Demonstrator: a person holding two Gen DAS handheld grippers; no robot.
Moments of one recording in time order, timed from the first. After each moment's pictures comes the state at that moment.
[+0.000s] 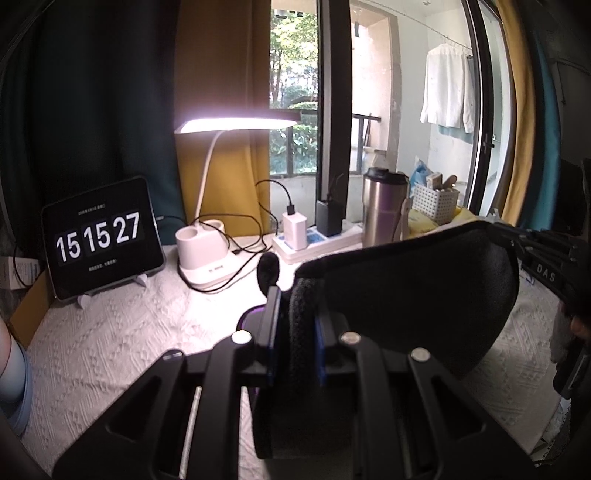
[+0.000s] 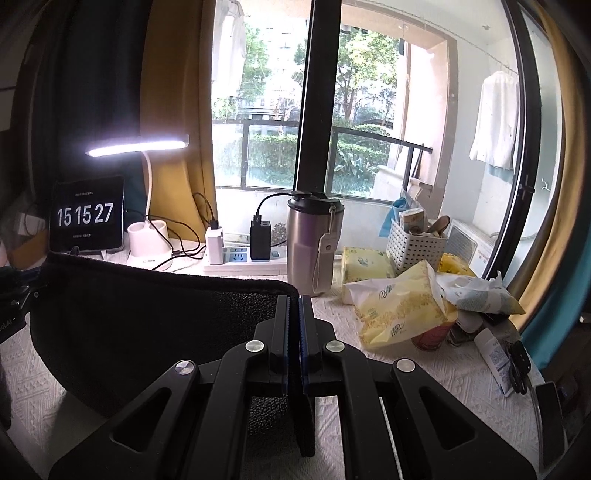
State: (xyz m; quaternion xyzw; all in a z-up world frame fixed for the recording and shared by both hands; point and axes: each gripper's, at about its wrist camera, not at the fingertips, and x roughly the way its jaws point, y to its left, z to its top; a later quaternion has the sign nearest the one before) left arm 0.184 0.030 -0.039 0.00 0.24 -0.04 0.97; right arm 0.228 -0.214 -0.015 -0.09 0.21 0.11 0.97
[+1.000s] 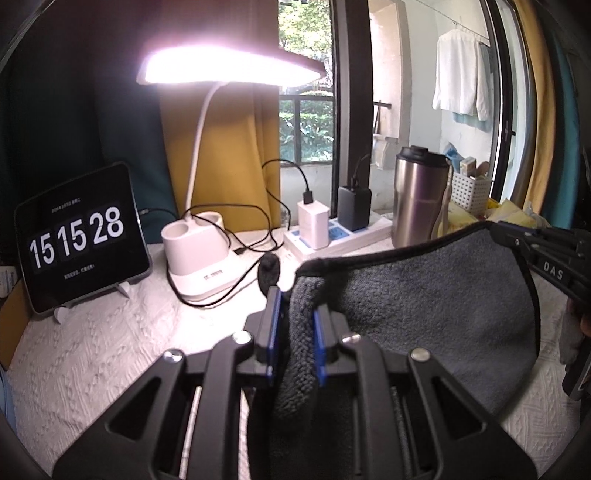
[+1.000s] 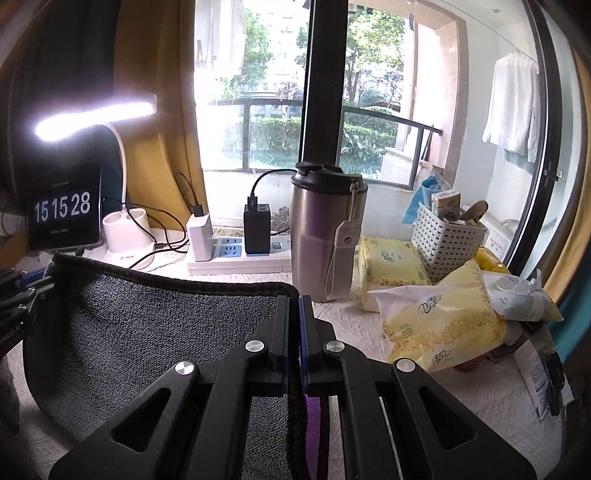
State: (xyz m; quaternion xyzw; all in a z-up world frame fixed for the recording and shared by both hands) left arm 0.267 0.035 -0.075 0.01 0.26 -0.02 0.96; right arm 0.311 -0.197 -0.048 -0.09 0.25 0.11 0.96
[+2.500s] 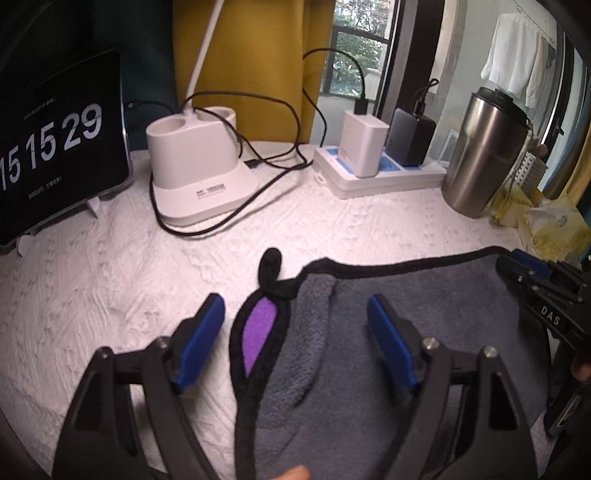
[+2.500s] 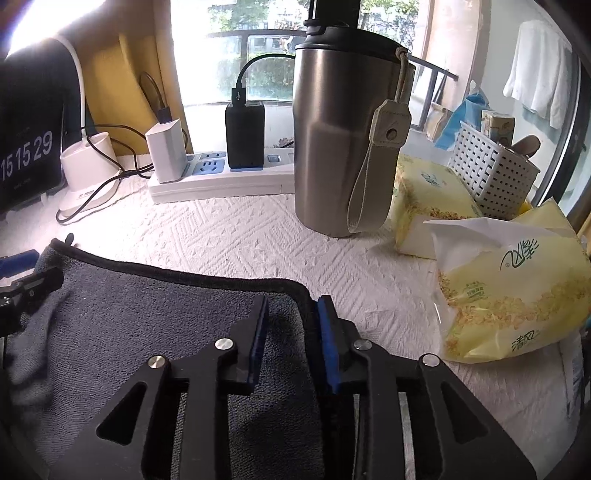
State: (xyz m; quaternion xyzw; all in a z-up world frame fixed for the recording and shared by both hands) left arm 0.331 0.061 -0.133 -0.06 0.40 0.02 0.91; right arm 0.379 -0.186 -0.118 -0.11 0.38 0.10 0.91
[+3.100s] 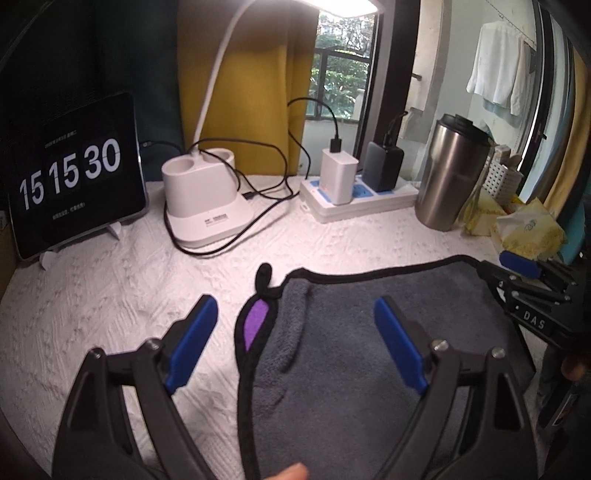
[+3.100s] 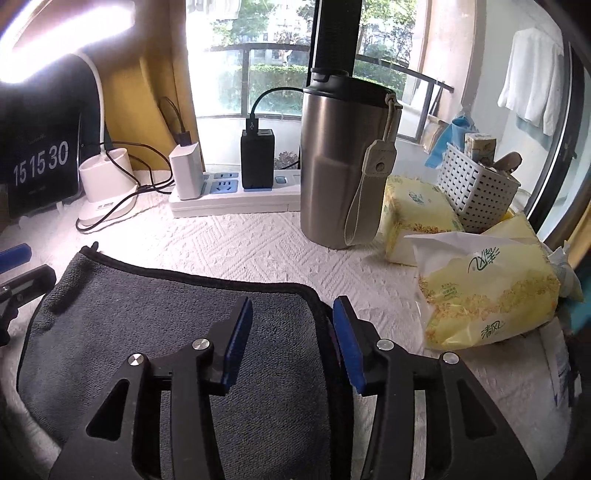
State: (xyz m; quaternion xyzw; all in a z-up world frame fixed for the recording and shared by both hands) left arm 0.291 0.056 -0.096 -0.05 0.36 0.01 0.93; right arm 0.347 -0.182 -0.092 -0.11 0.35 0.10 0.92
